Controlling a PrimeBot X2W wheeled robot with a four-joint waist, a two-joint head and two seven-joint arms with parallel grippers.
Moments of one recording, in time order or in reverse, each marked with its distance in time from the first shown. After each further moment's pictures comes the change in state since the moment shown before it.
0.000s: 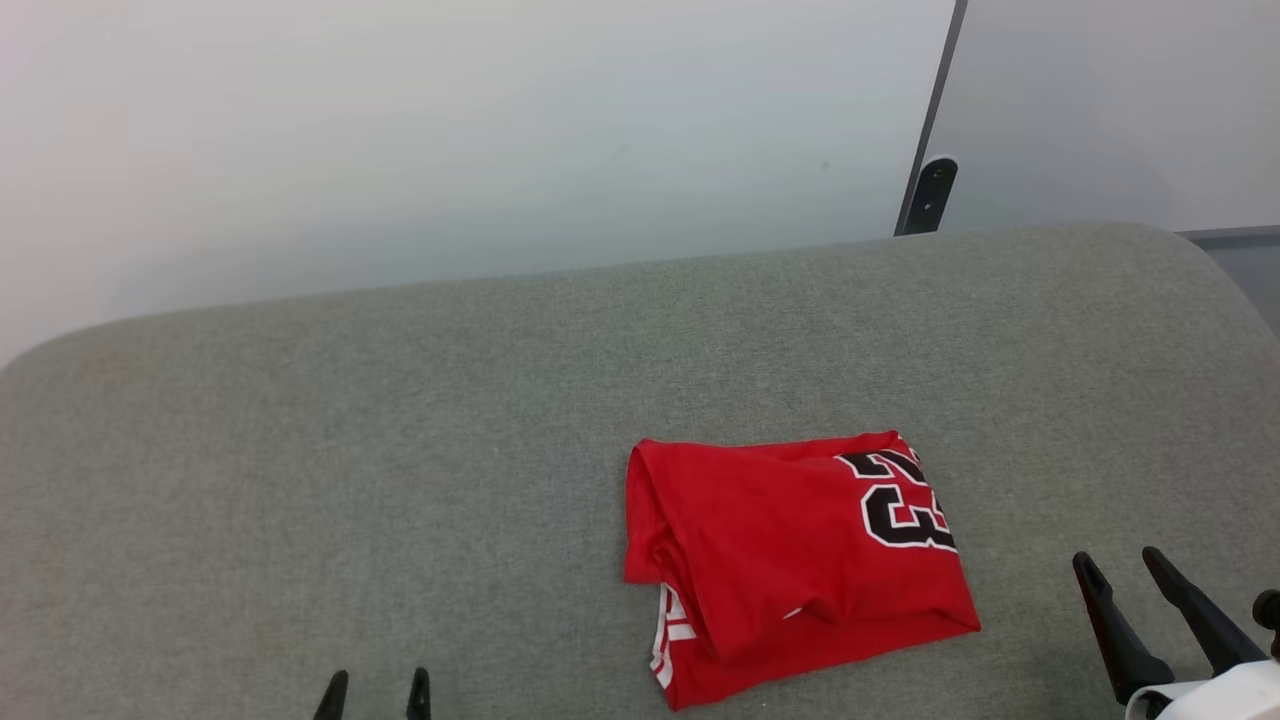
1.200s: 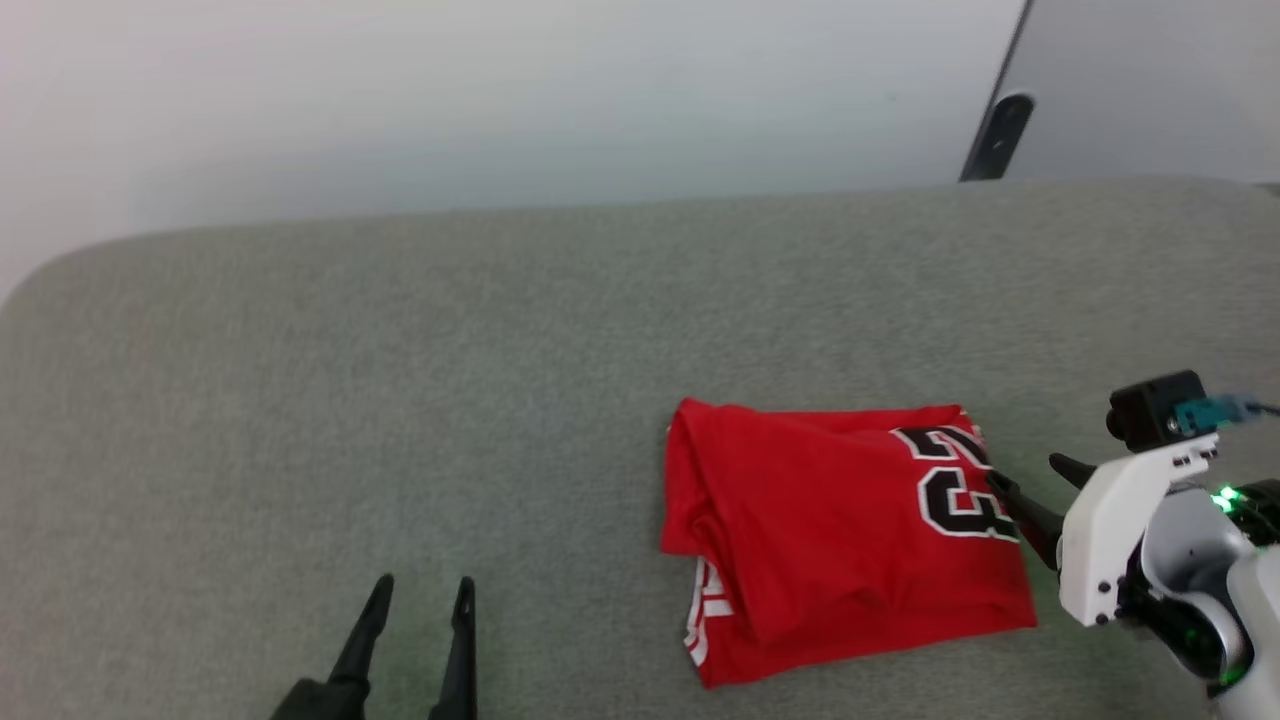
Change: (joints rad) left arm -0.134 -0.007 -0.053 0.021 0.016 -0.004 0.000; right arm -0.415 -0.051 0.199 0.187 0.004 0.000 0.476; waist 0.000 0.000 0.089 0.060
